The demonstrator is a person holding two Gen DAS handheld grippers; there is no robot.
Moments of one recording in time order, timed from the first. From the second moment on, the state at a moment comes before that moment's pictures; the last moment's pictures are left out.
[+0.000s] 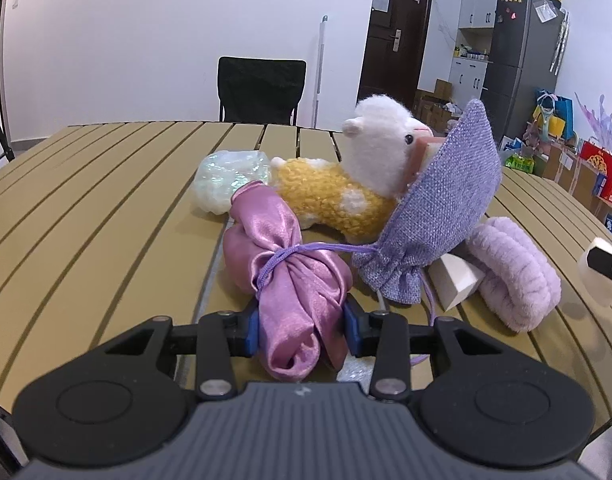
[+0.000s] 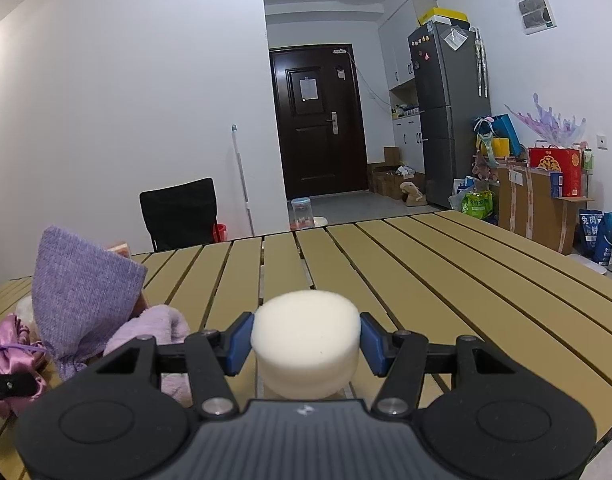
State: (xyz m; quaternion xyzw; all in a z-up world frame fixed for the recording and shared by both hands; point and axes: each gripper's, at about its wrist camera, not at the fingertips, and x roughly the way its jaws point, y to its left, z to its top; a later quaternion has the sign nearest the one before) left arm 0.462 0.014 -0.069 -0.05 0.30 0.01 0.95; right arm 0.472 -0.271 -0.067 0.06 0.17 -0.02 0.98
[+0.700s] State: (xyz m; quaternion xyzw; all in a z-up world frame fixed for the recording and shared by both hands) left arm 0.444 0.034 -0.071 -0.05 0.29 0.02 0.96; right arm 0.472 -0.268 -0.068 0.06 0.17 -0.01 0.98
